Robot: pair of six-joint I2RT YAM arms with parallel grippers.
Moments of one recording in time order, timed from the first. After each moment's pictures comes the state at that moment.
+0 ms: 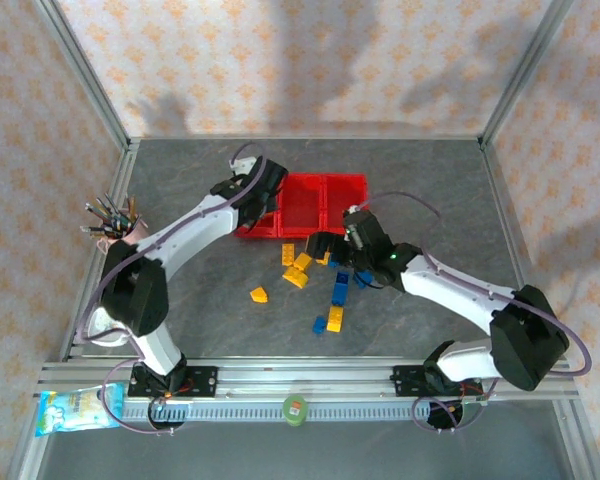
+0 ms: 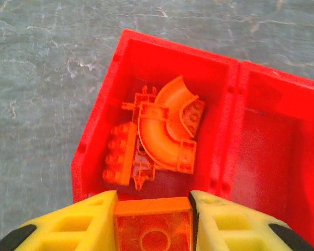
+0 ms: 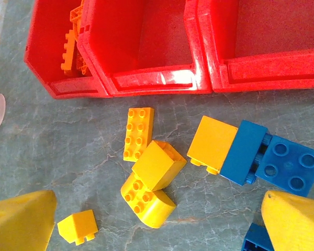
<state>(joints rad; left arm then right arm) -0.49 1.75 1.43 -0.68 -0.47 -0.71 0.69 1.33 0.81 -0.23 -0.03 0.76</state>
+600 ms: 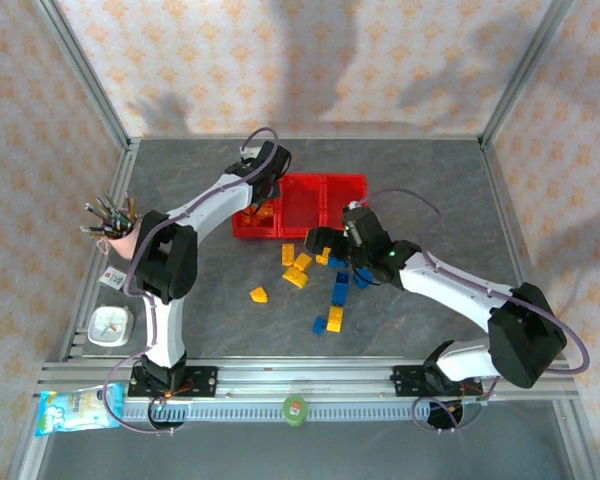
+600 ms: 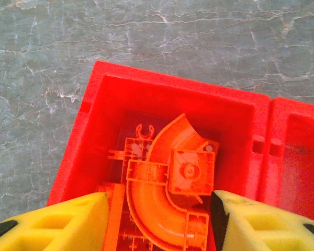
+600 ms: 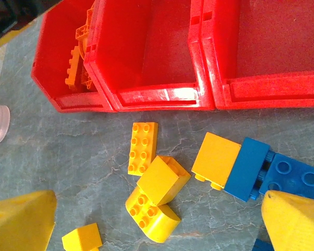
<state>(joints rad) -0.42 1.98 1.64 -0.68 -0.43 -0.60 0.69 1.34 0.84 -0.22 -0.01 0.75</state>
